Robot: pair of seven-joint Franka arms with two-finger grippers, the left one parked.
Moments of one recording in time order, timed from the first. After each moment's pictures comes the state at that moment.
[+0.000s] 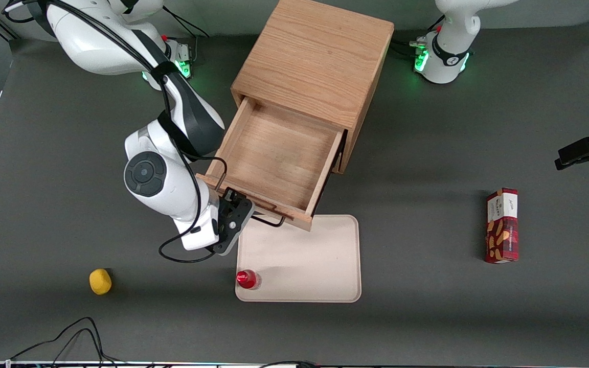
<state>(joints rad) 0.31 0.63 0.20 -1.26 0.01 1.97 -0.56</state>
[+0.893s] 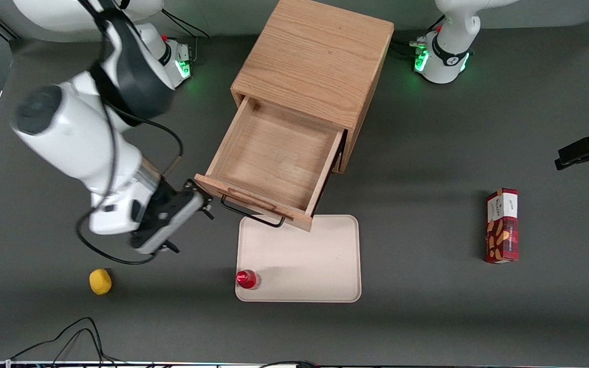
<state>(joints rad) 0.24 0.43 0.15 -1.24 0.10 2.00 -0.36</state>
